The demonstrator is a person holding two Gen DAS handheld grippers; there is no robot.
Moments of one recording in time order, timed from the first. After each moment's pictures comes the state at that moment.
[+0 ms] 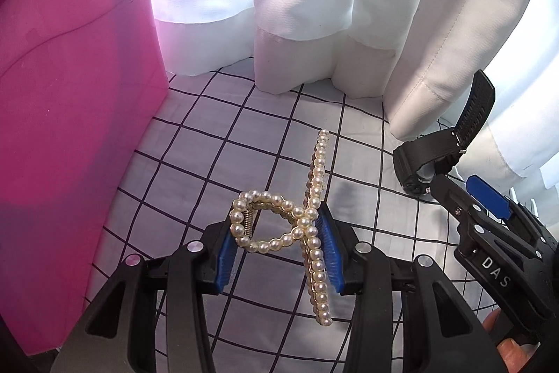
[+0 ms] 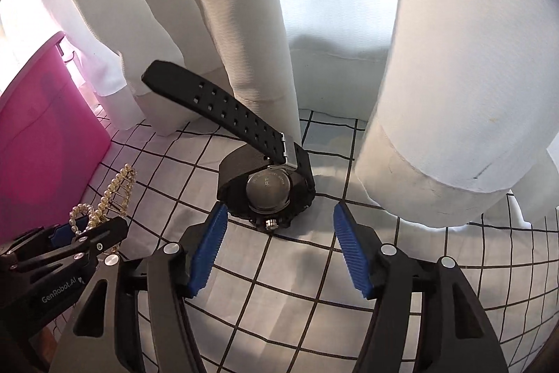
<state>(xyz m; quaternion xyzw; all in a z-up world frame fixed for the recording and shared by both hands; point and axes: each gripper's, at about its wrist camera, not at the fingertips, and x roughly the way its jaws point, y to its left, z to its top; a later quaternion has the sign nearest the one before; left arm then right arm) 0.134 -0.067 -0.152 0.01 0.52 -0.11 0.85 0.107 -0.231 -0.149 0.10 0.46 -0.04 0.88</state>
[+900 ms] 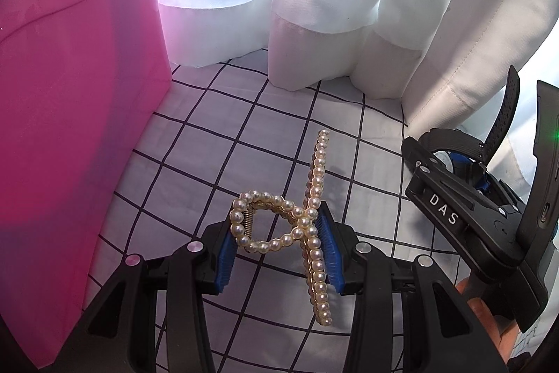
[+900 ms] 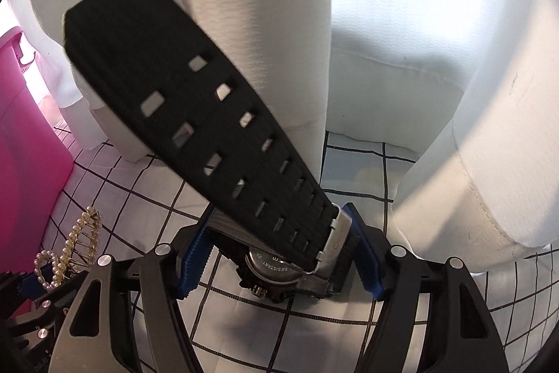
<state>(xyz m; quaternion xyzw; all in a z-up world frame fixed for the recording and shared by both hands) 0.154 -0.058 -0.165 0.00 0.53 -0.10 0.84 0.161 -0.215 -0.187 0.09 0.45 -0.08 0.89</state>
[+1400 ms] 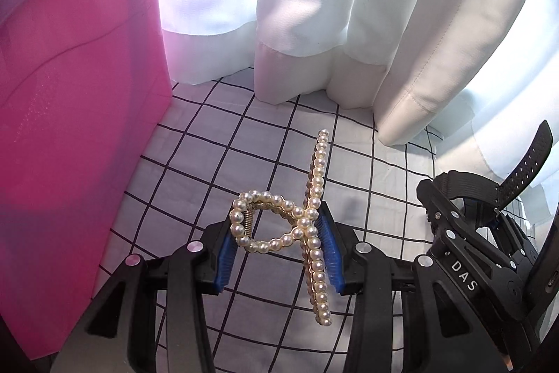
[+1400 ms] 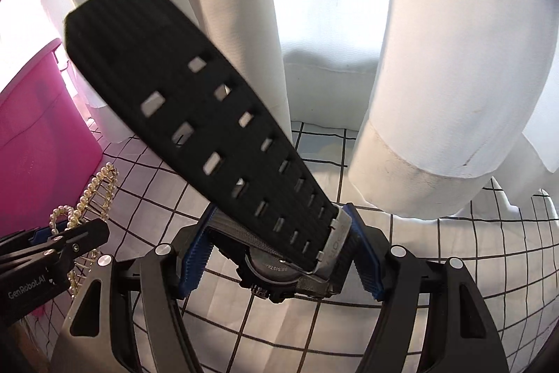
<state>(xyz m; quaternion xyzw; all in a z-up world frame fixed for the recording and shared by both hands) 0.136 -0.055 -0.132 -0.01 0.51 -0.13 0.85 0.102 -0.215 -0.154 0.10 0.42 -0.08 0.90</state>
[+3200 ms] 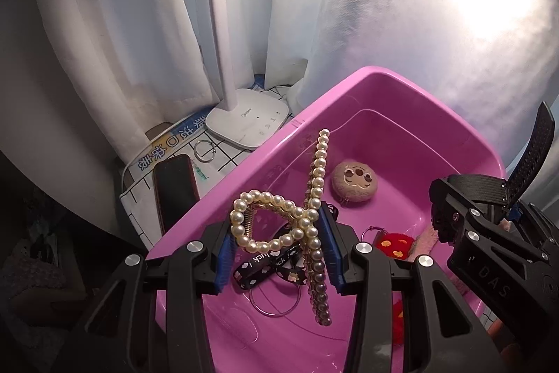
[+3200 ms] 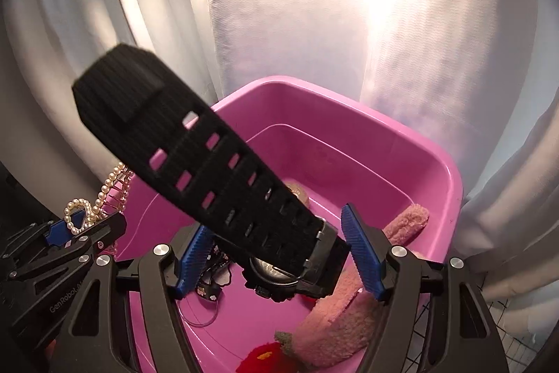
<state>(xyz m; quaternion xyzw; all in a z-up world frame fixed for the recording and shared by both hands) 0.154 0.243 0.018 -0.08 0.46 0.12 0.88 0.225 0.098 -0.006 -0.01 0.44 0.17 0.88</state>
